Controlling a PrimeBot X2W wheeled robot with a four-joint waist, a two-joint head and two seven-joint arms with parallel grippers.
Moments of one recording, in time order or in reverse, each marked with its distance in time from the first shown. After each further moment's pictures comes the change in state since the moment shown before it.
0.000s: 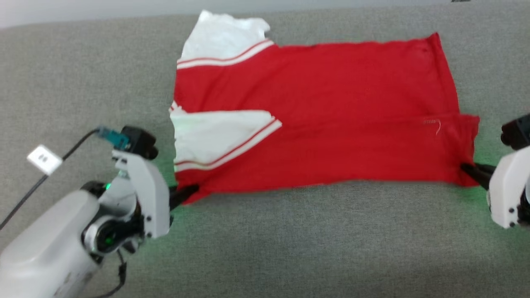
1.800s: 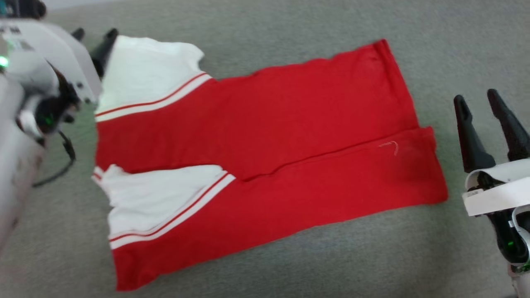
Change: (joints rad) left arm -0.363 -0.044 0.134 0.348 0.199 0.034 -0.286; right arm 0.339 0.397 -0.616 -0.360 -0.363 0.000 -0.545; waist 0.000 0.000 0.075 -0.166
